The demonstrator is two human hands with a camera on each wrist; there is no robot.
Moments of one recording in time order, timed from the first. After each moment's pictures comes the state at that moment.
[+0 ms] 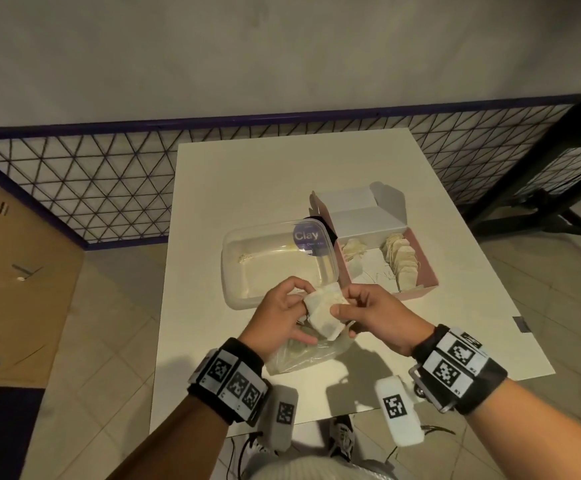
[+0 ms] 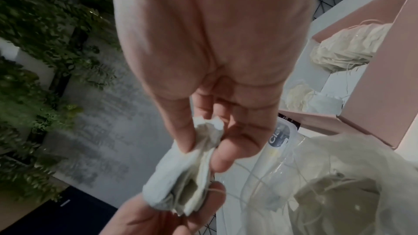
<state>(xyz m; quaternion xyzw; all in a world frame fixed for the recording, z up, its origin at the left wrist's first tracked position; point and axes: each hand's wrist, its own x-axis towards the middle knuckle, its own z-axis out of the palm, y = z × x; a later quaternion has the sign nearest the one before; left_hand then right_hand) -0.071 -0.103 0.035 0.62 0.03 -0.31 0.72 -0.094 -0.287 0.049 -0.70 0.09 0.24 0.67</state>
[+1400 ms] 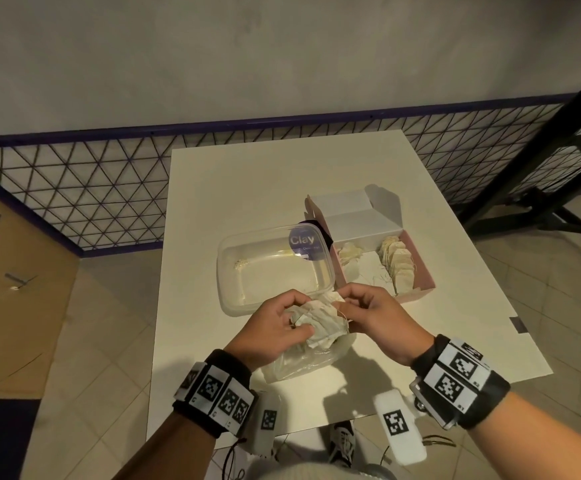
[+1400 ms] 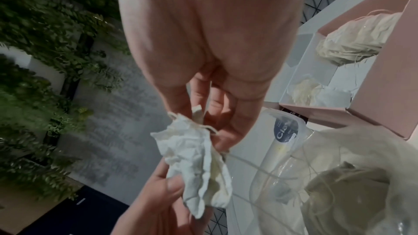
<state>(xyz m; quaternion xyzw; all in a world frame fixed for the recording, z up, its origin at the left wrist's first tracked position) -0.070 -0.090 0.027 0.65 -0.11 -0.30 0.69 -0.098 -0.280 0.062 -0.68 0.11 0.17 0.71</state>
